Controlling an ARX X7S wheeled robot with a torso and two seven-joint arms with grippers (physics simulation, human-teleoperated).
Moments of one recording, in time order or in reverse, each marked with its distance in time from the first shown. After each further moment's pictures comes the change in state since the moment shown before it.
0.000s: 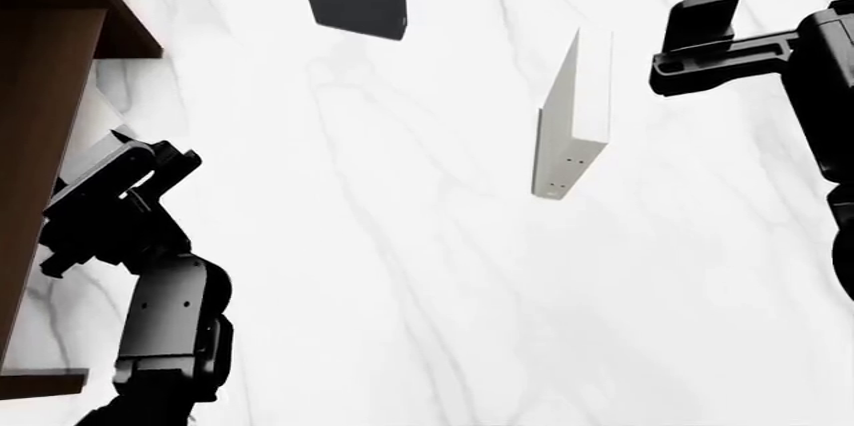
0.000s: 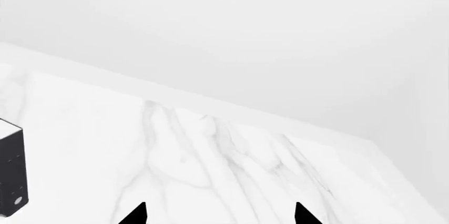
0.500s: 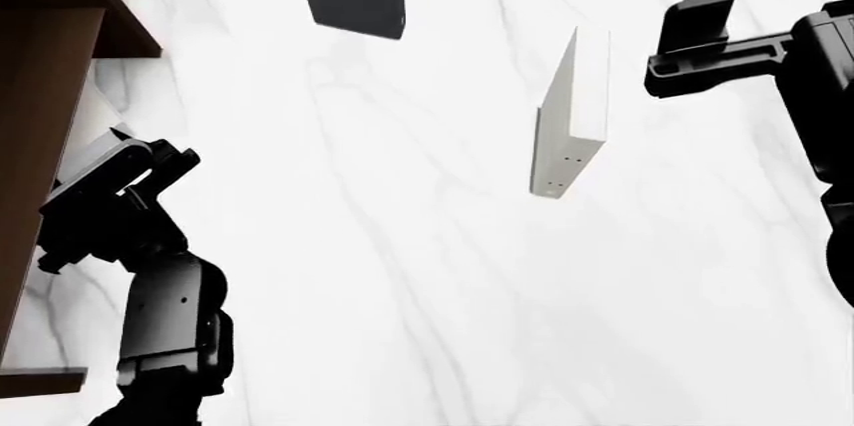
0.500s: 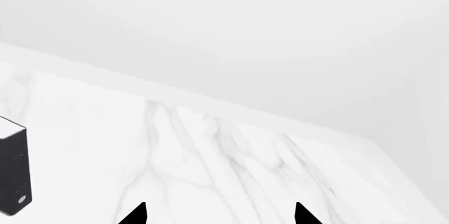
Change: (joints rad) left arm 0.001 0.049 -0.245 -0.016 0.167 -0.033 0.125; right arm -0.006 -0.007 -0.002 0.000 -0.005 -0.006 -0.002
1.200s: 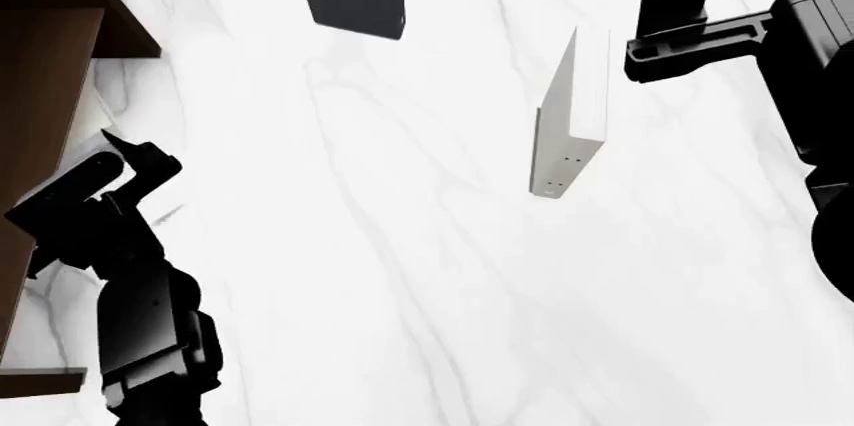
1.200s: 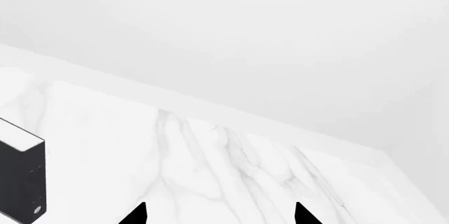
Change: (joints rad) left arm 0.058 0.086 -0.497 0.179 0.282 -0.179 0.295; right arm 0.078 -0.055 -0.027 0.009 0.003 0.049 -0.002
